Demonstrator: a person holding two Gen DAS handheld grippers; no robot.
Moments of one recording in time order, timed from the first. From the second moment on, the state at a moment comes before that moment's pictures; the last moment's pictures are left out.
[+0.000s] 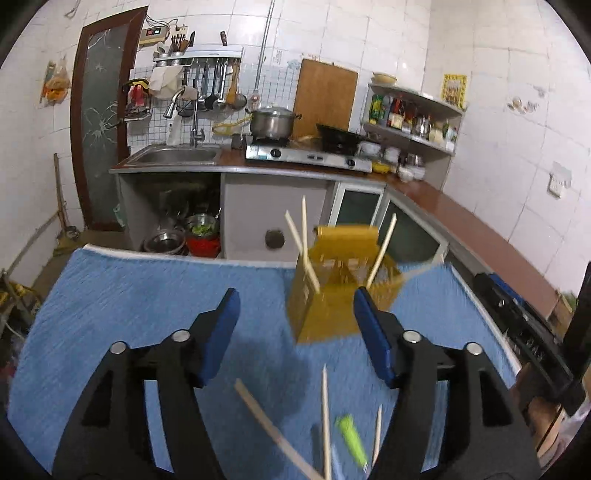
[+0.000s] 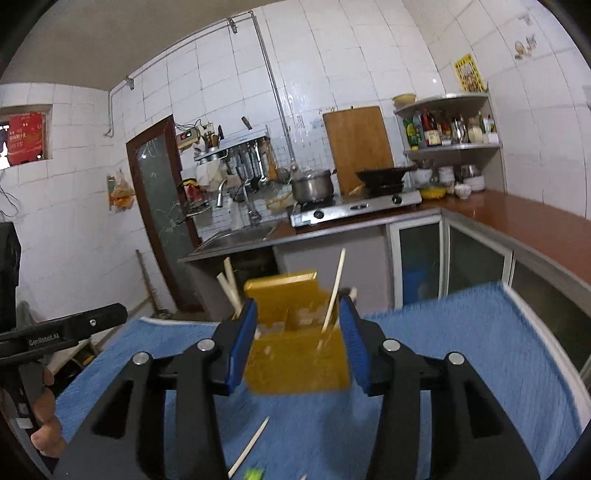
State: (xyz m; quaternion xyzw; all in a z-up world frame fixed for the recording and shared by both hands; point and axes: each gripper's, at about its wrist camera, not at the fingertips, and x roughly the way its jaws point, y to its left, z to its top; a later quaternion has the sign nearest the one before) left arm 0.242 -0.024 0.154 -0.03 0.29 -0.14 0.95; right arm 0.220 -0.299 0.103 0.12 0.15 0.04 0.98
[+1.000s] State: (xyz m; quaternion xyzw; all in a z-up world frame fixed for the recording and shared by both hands) left arm 0.249 -0.012 -0.012 -0.04 0.44 -0.06 0.90; right arm 0.216 -0.257 -0.054 0.12 0.36 0.00 0.92
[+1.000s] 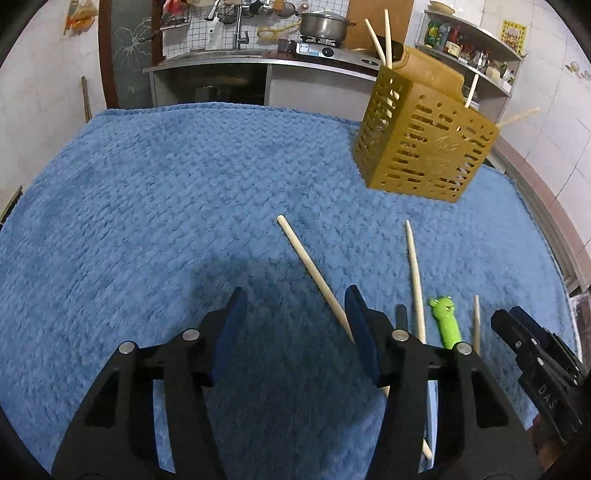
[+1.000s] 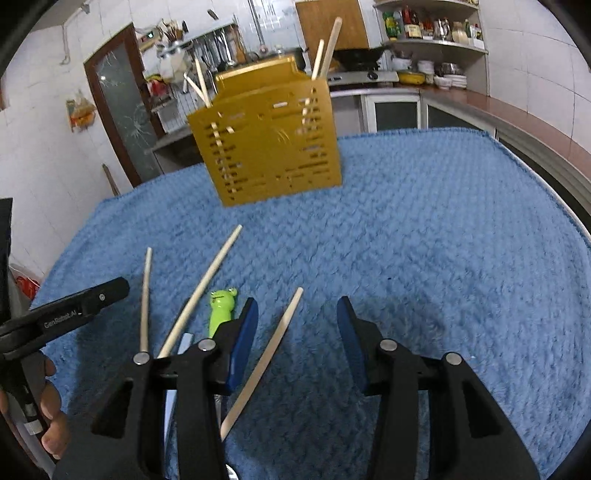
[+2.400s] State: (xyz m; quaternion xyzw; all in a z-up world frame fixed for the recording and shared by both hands) left arm 0.286 -0.030 -0.025 0.05 0.49 -0.08 0.87; right arm 0.255 -0.246 -0.054 0.10 0.46 0.01 0.88
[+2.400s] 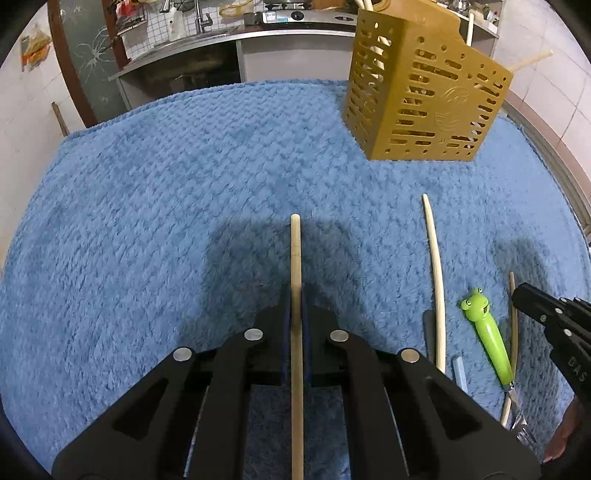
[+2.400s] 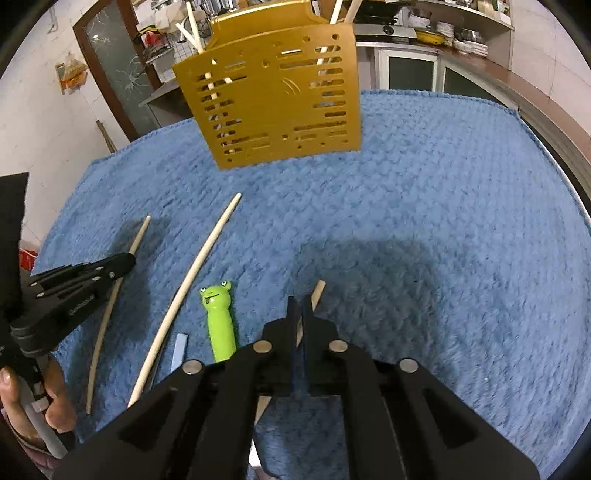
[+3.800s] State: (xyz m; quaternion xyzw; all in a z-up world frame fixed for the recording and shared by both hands) left arm 0.296 -0.016 0.005 -0.05 0.46 -0.12 0.88; right arm 0.277 -0.296 -0.028 0.15 0.44 0.00 0.89
